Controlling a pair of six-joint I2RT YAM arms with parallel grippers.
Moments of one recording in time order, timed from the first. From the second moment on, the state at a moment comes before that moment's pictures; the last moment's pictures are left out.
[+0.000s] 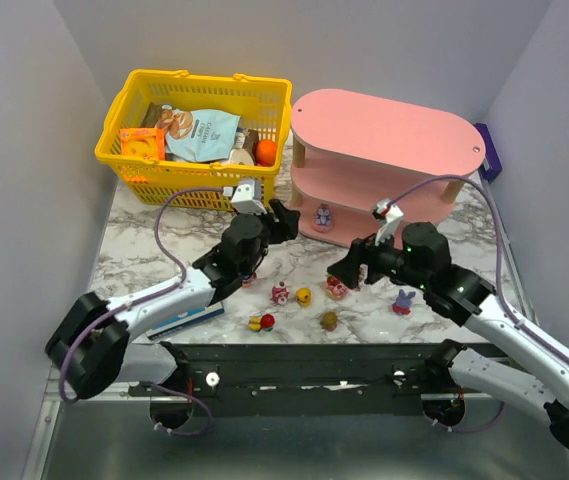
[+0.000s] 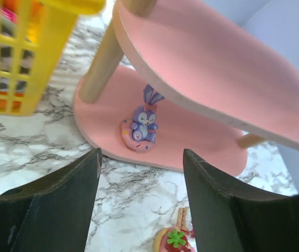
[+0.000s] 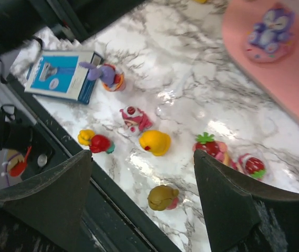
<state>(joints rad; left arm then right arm) -0.77 1.32 0.70 0.44 -0.36 -0.62 0.69 0.81 0.74 -0.32 -0.17 0.36</state>
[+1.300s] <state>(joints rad) -0.77 0.34 0.70 -0.57 -0.59 -0.56 1.11 1.72 1.11 0.12 0.11 0.07</state>
